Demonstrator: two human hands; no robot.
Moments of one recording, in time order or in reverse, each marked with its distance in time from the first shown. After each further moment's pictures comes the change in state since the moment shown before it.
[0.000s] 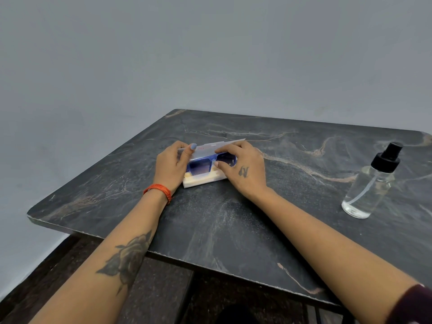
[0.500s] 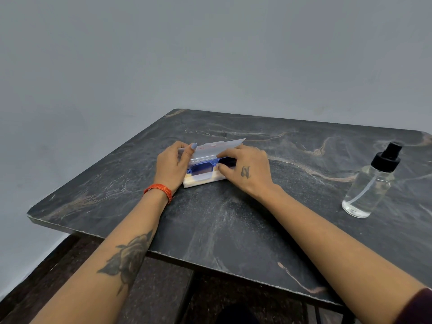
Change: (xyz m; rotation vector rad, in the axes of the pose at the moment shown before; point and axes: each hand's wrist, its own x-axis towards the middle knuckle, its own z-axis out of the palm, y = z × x) left_hand 0.000 -0.001 0.001 -0.006 -0.006 -0.015; right_hand 0.003 -0.001 -0.012 -0.243 -0.130 -0.051
